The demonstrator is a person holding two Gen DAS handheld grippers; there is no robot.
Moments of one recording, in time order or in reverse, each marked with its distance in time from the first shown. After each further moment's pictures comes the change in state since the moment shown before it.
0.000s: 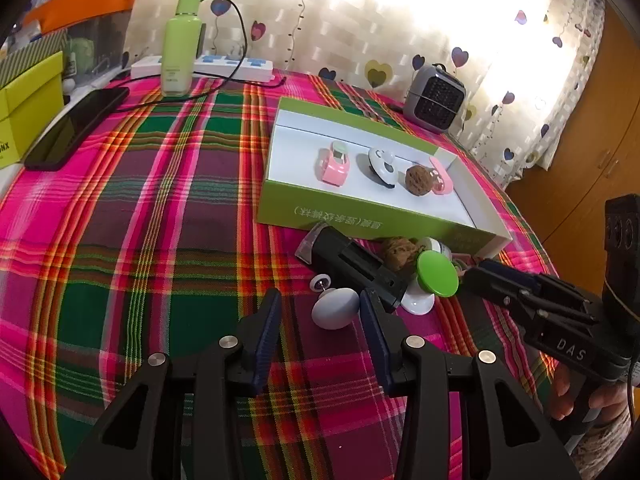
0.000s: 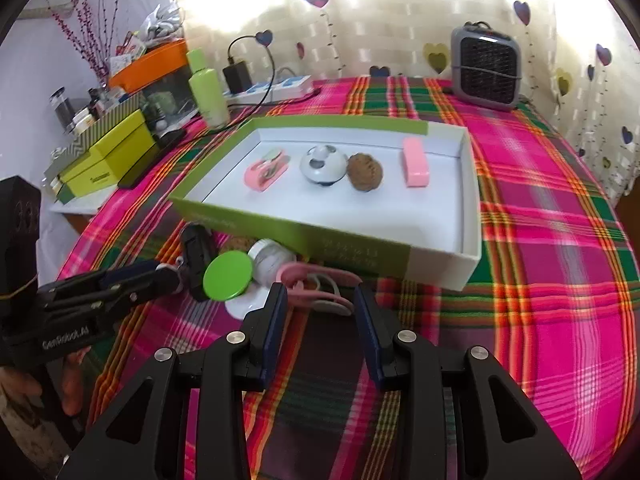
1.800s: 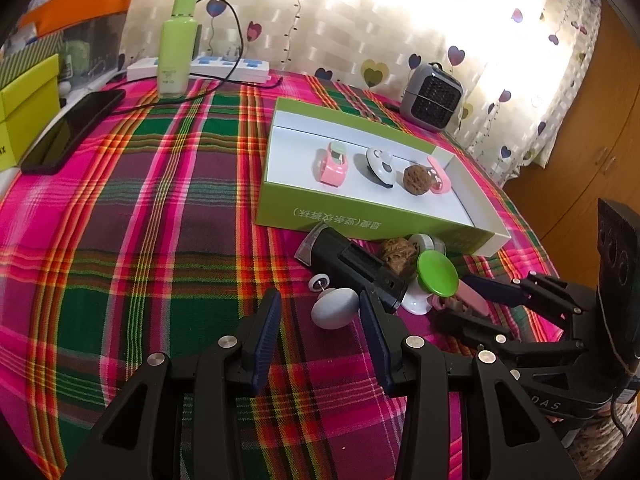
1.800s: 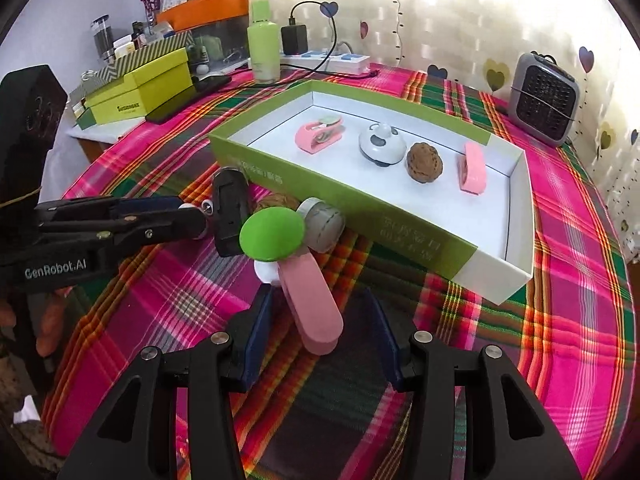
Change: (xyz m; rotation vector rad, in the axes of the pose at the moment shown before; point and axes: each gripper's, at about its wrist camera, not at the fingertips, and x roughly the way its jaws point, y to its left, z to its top) left arm 0.002 -0.004 0.001 0.031 0.002 0.012; right arm 0.014 0.029 -0.010 -0.231 0.072 0.005
